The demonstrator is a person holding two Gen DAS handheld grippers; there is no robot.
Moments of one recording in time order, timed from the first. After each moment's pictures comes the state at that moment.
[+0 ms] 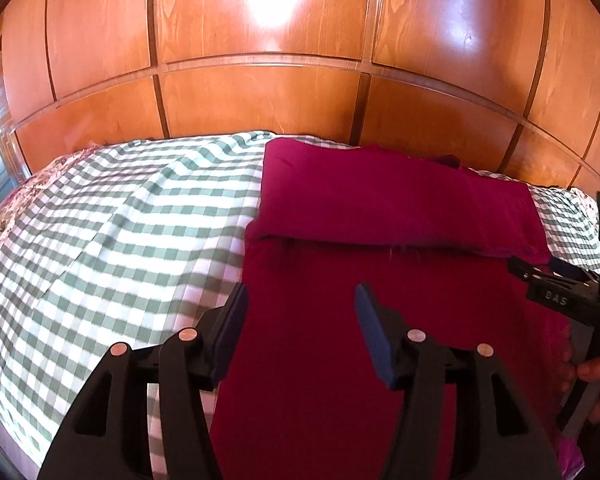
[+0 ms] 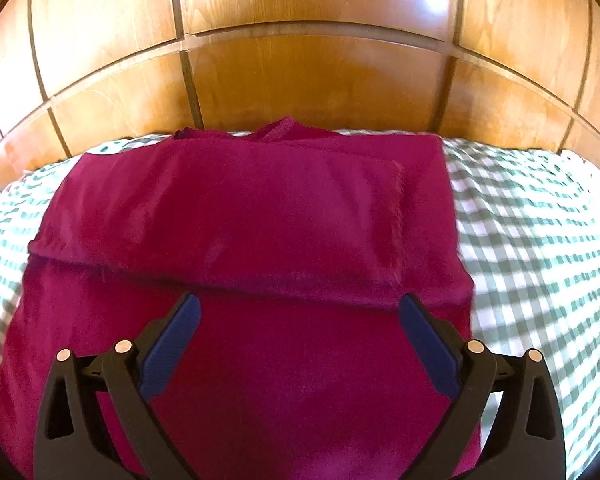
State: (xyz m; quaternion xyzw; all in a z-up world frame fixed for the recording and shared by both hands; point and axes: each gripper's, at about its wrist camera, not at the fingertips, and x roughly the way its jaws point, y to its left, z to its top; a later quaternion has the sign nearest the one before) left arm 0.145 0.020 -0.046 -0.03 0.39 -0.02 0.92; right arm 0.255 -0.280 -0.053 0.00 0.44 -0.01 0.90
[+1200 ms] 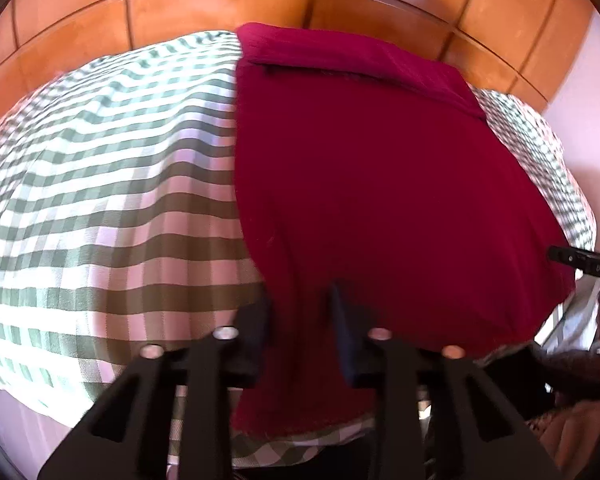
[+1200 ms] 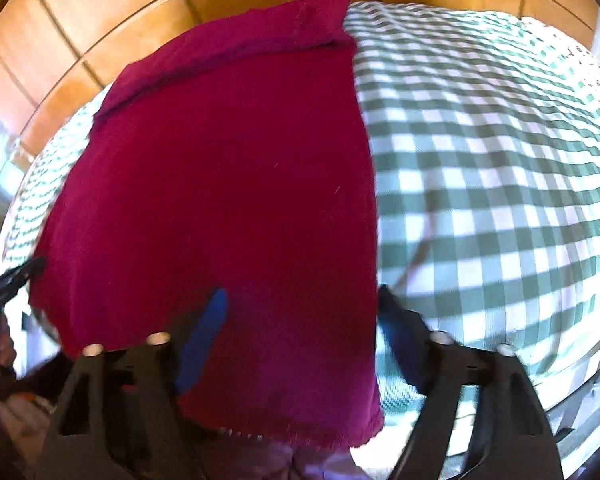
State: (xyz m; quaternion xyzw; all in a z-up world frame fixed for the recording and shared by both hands) left arm 0.015 0.065 -0.096 -0.01 0.49 -0.15 0.86; right arm 0.033 -0.358 -0.061 0.08 0.56 0.05 0.82
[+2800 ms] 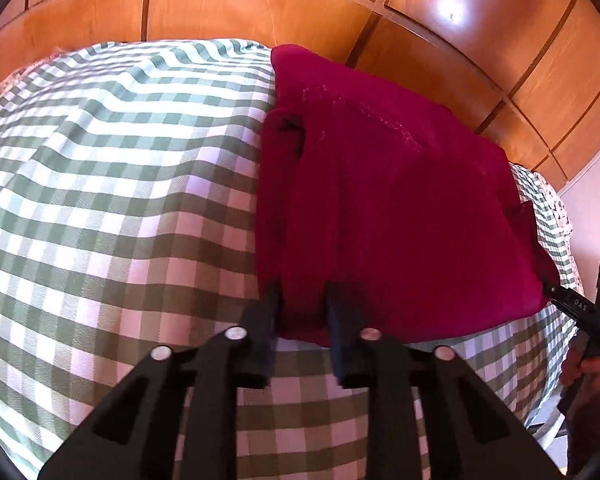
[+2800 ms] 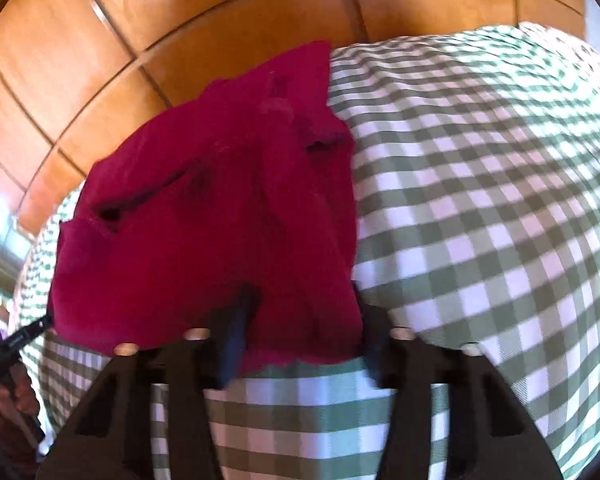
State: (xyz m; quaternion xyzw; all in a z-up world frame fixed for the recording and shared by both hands) left arm 0.133 0.081 -0.102 -0.11 0.48 -0.12 0.86; right arm 0.172 -0.376 -0.074 0.15 0.50 0.02 0.85
